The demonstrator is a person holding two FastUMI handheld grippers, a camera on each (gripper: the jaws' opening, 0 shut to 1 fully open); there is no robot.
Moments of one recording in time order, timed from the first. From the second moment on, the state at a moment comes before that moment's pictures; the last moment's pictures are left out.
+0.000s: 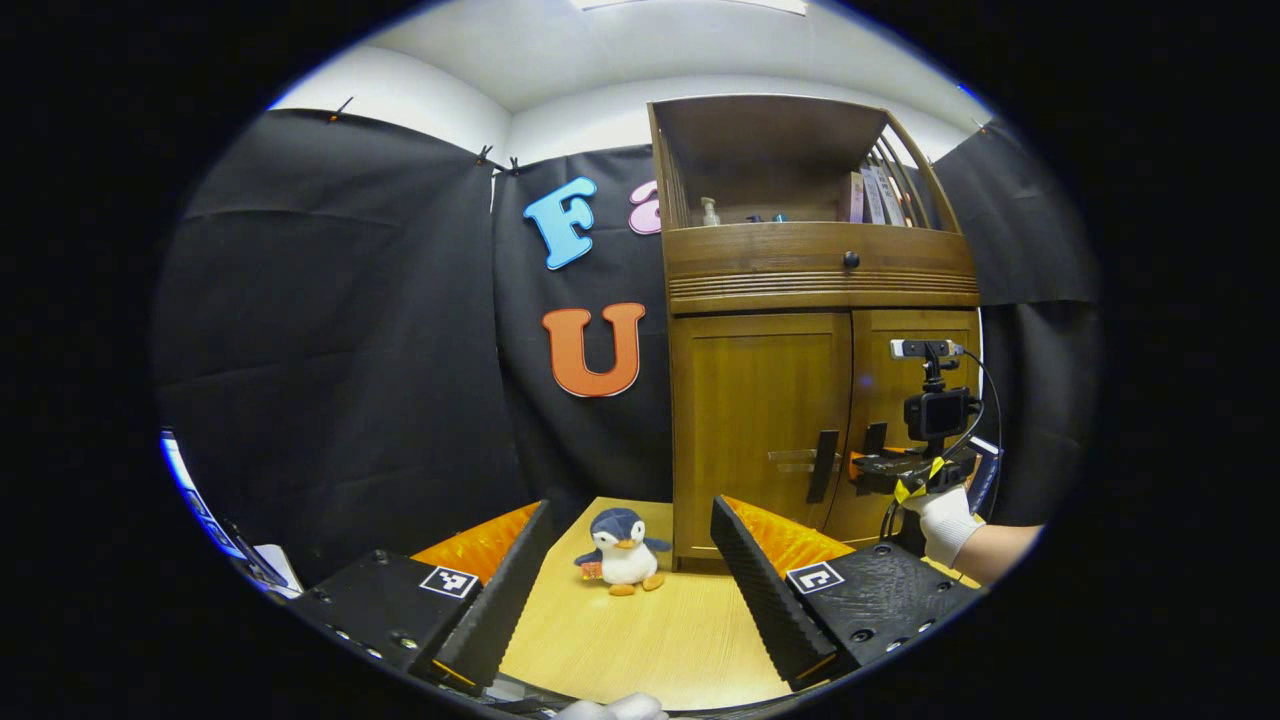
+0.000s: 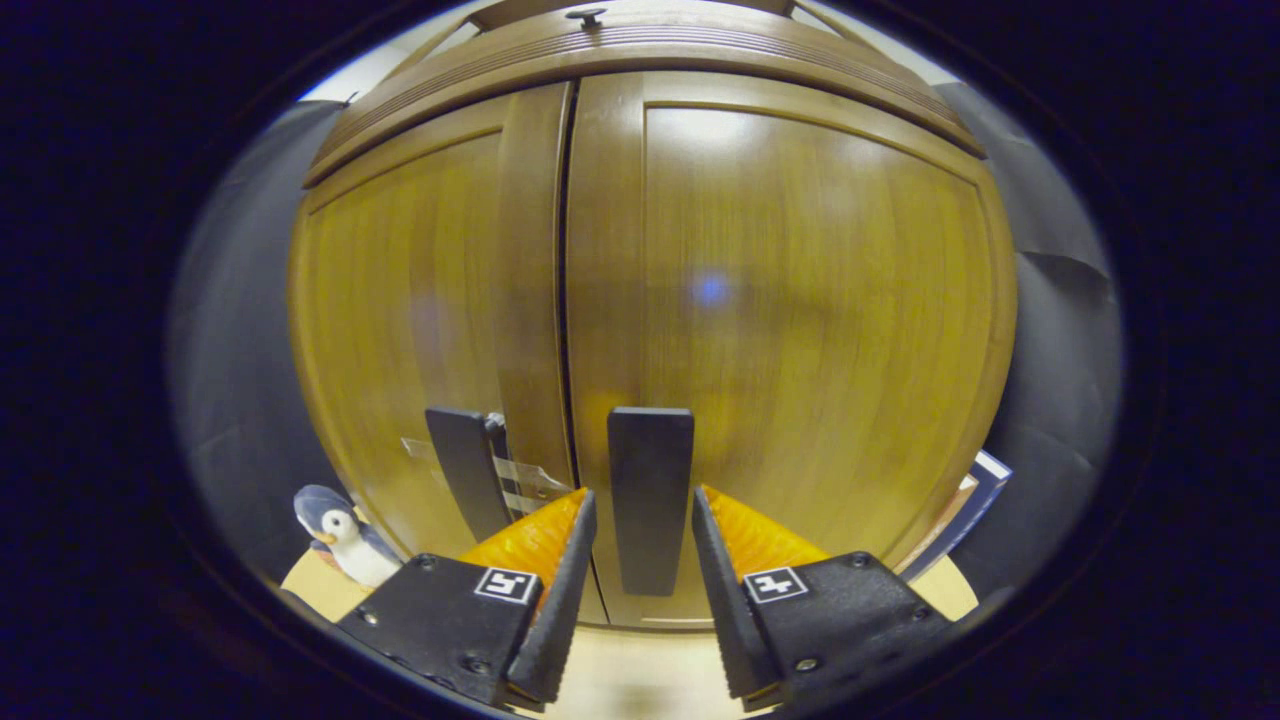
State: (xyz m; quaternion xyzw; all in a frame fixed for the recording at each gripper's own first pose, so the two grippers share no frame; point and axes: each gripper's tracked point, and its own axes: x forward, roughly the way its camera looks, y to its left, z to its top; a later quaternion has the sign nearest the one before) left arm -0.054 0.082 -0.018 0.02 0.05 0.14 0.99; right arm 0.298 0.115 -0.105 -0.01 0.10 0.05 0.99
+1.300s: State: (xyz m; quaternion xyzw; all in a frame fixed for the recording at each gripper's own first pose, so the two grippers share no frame) left arm -0.063 0.059 -0.025 0.01 0.04 0.07 1.00; right arm 0.196 0.077 -0.125 -0.01 0.13 0.09 0.99
